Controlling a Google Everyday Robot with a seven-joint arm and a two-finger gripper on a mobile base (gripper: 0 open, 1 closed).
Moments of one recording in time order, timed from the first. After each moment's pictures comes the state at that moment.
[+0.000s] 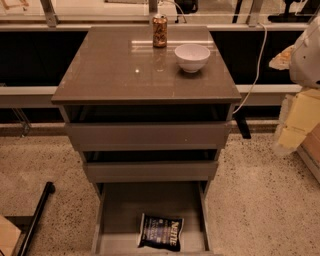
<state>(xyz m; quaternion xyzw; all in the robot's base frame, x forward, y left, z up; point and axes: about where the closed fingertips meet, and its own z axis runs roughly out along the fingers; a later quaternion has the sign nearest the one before) 0.438 -0.217 0.976 -0.60 0.78 -0.03 0.16</state>
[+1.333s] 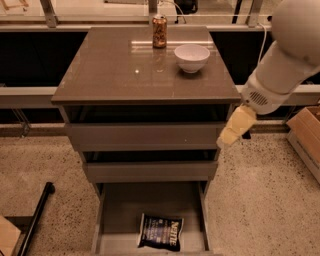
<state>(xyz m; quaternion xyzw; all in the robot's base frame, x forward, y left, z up) 0.519 -0.209 0.864 -0.41 0.90 0.01 0.13</state>
